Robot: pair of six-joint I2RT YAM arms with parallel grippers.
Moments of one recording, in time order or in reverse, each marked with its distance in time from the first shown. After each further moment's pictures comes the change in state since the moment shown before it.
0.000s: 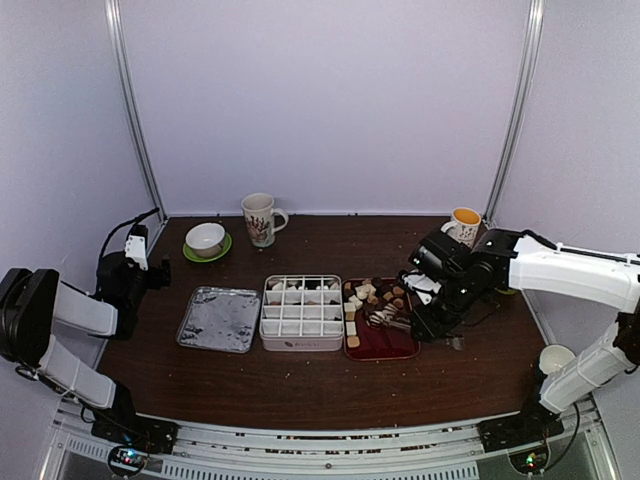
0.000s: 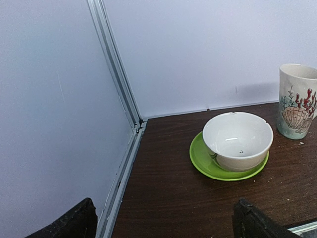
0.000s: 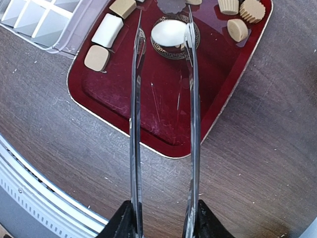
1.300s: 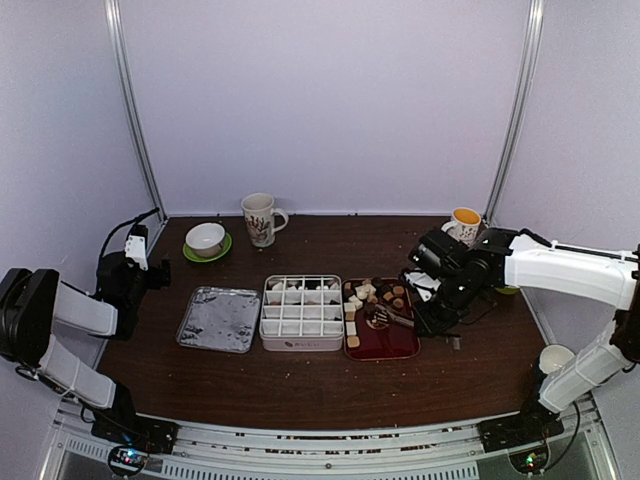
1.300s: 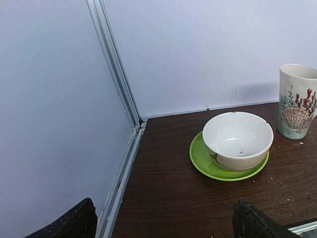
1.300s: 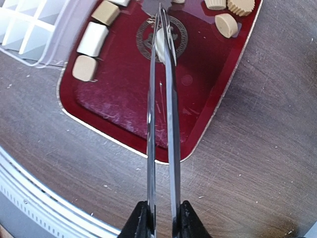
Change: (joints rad) left arm 0.000 0.000 0.000 0.000 0.000 0.000; right arm -0.035 0.034 0.000 0.016 -0.009 0.045
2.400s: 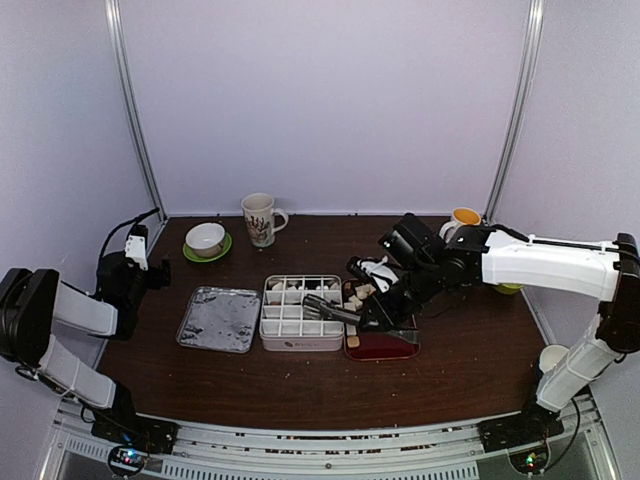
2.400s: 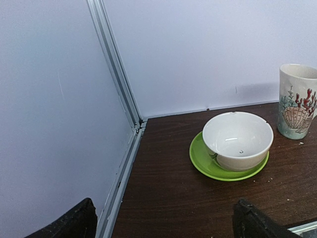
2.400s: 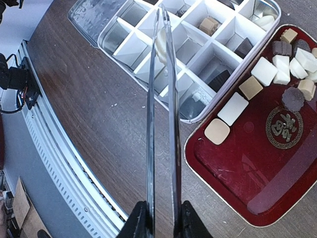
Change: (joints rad) left arm 0.000 0.000 0.000 0.000 0.000 0.000; right arm 0.092 0.106 0.117 0.256 -0.291 -0.061
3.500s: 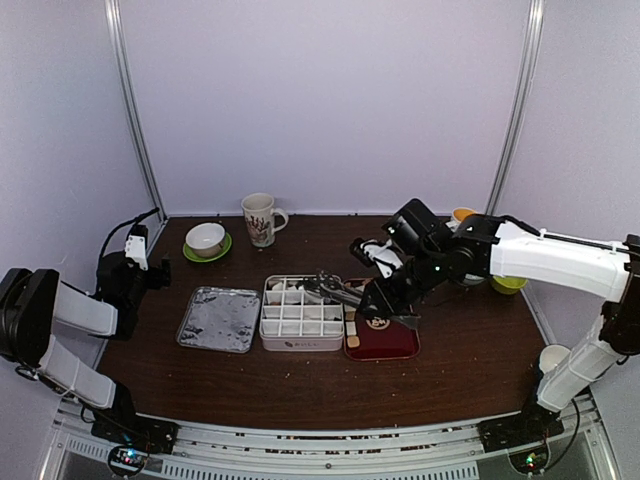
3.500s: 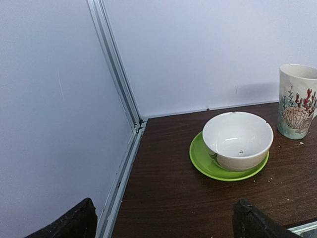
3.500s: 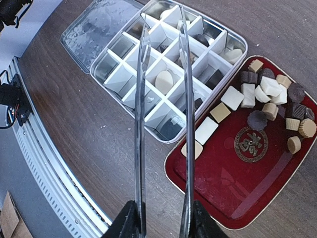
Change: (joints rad) left arm 0.000 0.000 0.000 0.000 0.000 0.000; right arm 0.006 -0.017 0.062 -0.019 0.121 -0.024
